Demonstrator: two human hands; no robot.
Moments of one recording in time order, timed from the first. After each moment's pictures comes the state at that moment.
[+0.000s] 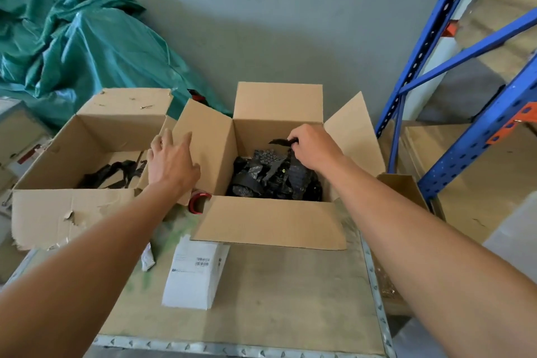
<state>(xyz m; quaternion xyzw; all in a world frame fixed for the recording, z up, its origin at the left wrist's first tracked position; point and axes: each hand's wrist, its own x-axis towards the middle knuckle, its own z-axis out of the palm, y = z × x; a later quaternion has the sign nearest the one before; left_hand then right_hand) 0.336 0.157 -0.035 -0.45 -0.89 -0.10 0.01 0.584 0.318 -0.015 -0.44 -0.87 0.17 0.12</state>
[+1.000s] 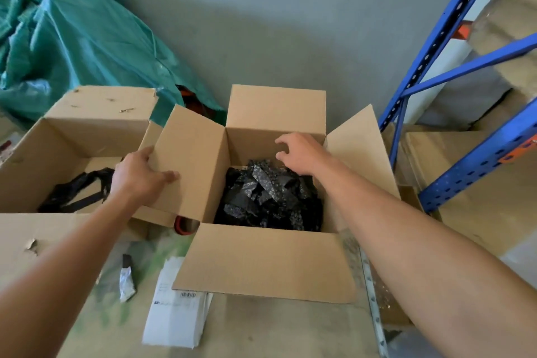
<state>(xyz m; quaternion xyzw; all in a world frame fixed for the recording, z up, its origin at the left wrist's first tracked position) 0.279 0.183 -0.042 -0.33 -0.89 -0.28 -0.16 0.544 0.379 -0.028 -0.43 -0.88 0.20 0.01</state>
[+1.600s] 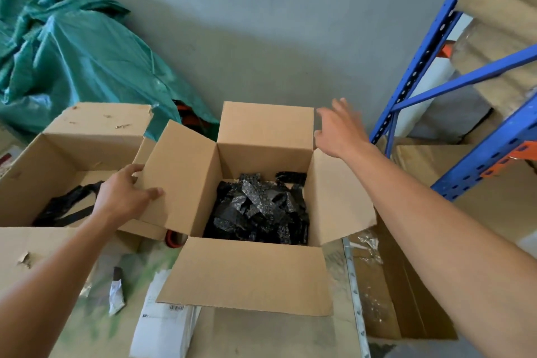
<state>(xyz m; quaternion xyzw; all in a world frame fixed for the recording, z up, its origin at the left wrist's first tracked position) 0.283 0.172 -0.025 -0.32 -0.88 -0.28 -0.19 0.606 0.430 0.047 -0.53 -0.84 0.01 0.04</state>
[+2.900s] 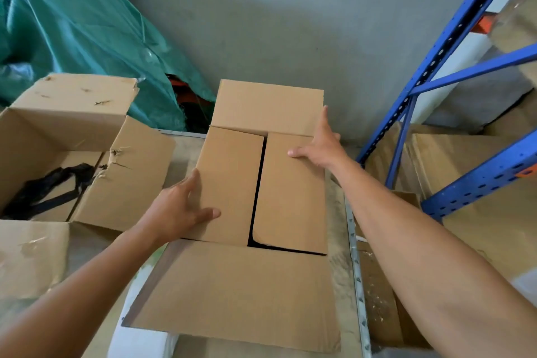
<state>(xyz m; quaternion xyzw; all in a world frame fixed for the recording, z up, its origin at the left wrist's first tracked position) 0.359 0.216 -0.085 -0.48 -0.82 -0.16 -0.27 0.579 0.474 -0.079 -0.55 -0.74 0.38 0.13</state>
